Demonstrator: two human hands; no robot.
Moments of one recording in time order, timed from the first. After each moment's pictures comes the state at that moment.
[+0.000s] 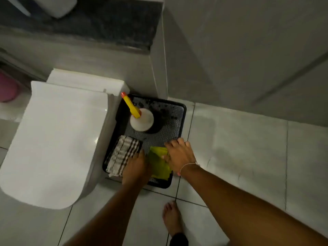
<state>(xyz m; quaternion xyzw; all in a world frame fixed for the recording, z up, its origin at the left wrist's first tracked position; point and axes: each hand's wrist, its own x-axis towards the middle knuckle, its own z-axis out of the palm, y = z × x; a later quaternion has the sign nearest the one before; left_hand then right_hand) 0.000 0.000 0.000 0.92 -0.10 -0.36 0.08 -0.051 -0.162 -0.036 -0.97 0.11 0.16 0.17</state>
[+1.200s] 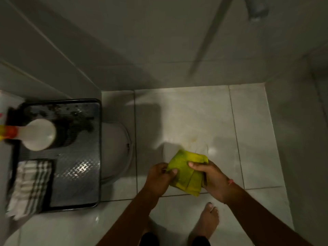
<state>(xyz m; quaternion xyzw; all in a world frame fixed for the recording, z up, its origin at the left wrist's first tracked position) -0.171 -0.216 -0.059 0.74 -0.03 -0.55 0.40 -0.299 -0.347 -0.053 -0.30 0.52 0.03 0.80</state>
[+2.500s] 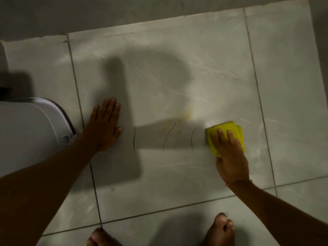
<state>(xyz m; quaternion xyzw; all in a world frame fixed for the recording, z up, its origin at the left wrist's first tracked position) -0.041 -0.249 -0.410 0.77 -0.59 -0.20 -0.13 -0.432 -0.408 -0.389 -0.87 0.44 0.17 0.16</state>
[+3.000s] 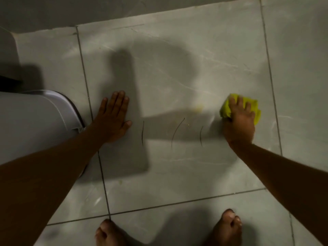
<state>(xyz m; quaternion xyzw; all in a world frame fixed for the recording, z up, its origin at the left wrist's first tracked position) -0.035 -0.248 -0.418 0.77 -0.60 -0.19 -0.13 -0.370 -0.470 -0.404 -0.80 0.57 0.08 0.17</state>
